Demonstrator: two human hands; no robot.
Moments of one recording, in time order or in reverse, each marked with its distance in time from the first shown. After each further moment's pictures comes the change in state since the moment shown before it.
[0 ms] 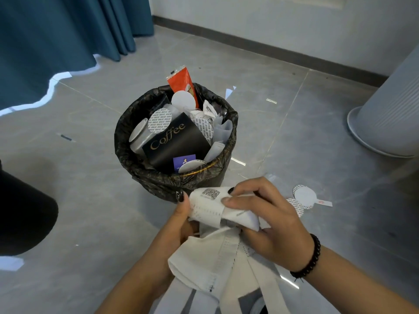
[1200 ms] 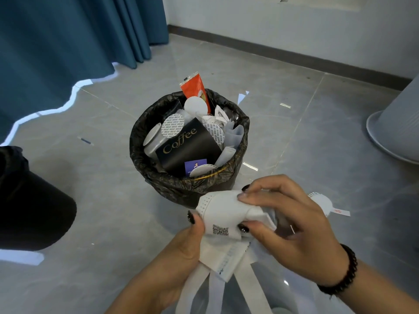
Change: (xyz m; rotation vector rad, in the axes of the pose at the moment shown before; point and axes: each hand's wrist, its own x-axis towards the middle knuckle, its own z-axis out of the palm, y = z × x) left_hand -0.016 -0.006 0.001 0.128 -0.179 -0.061; right_hand 0.011 -0.016 -0.017 0.166 0.021 0.087
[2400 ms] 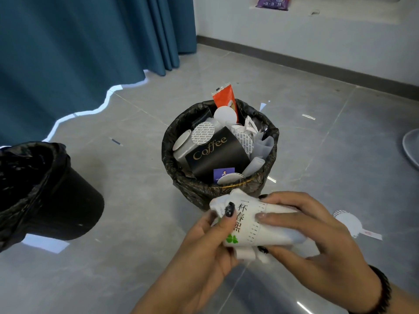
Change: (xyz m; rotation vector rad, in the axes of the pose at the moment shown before) left_hand -0.022 0.016 -0.010 -0.445 -0.136 0.151; right_hand 0.007 -0.010 0.008 -0.048 -0.087 -0.008
